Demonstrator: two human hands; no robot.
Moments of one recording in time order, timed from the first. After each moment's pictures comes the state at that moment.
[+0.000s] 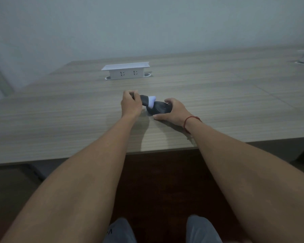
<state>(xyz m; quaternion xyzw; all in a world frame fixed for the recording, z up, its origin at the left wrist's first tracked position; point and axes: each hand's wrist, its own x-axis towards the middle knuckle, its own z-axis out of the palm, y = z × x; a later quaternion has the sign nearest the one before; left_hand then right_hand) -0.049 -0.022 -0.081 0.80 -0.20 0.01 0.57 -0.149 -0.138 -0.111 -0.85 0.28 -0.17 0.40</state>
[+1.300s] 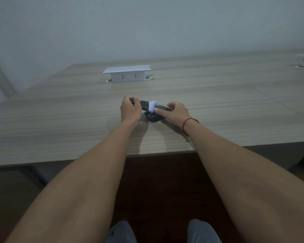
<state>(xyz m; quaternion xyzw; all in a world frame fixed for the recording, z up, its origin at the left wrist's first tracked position) -0.046 -0.018 -0.088 0.79 -0.18 0.03 0.58 -0.148 -0.133 -0.106 -0.80 0.34 -0.21 0.45</state>
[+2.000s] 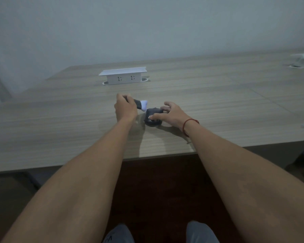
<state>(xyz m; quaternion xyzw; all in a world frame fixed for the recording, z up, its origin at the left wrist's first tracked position) -0.042 -0.027 -0.079 0.81 -0.16 0.05 0.56 -0.153 -0.136 -0.101 -0.78 0.27 -0.16 0.54</state>
